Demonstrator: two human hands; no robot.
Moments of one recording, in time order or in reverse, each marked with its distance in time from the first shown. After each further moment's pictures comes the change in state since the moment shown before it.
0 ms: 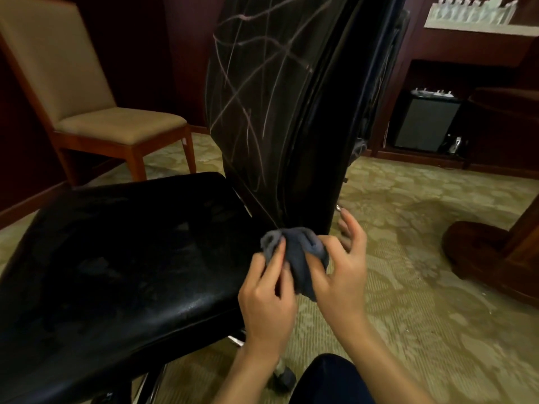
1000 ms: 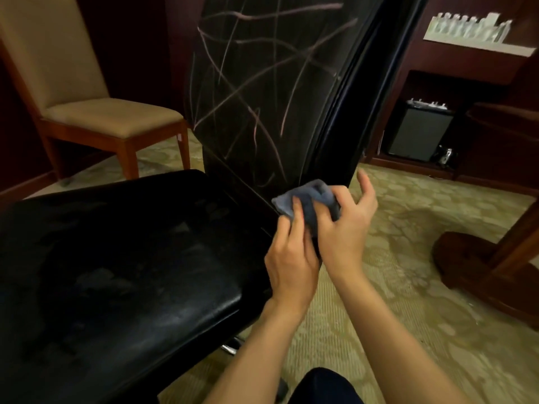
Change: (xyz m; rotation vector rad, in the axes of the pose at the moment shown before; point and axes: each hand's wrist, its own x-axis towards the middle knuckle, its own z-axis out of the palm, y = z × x) left_hand 0.066 0.001 0.052 0.077 -0.024 -0.066; right_hand 0.085 -0.001 0.027 -0.083 0.145 0.094
